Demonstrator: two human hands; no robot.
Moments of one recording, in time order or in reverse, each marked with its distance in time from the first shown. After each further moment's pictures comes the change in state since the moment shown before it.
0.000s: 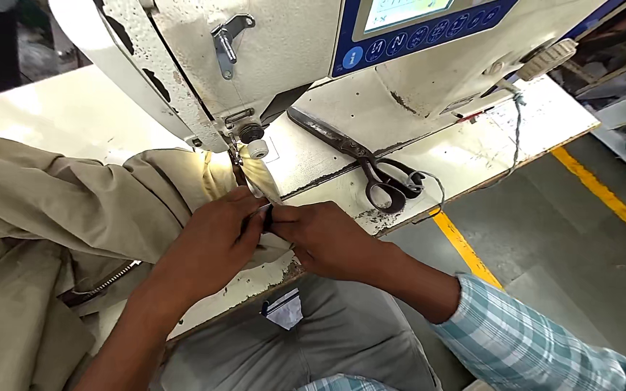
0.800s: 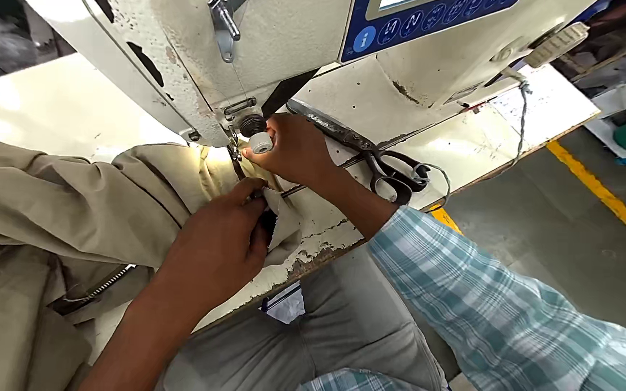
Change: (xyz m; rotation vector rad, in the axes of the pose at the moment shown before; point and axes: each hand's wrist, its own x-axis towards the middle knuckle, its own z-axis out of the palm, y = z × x) left_hand -0.002 0.005 0.004 0.155 0.008 0.057; right_hand 0.098 0.054 -0.007 -0.016 0.159 0.614
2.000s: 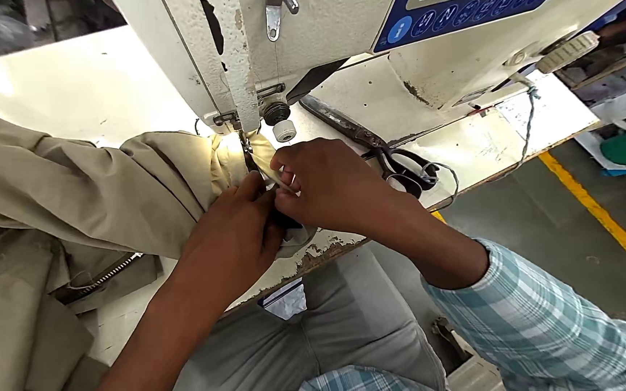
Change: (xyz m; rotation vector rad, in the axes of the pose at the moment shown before) left_hand -0.006 -0.003 0.011 -0.012 0.048 -0.040; right_hand -0.055 -0.045 -0.043 -0.269 -0.334 -0.093
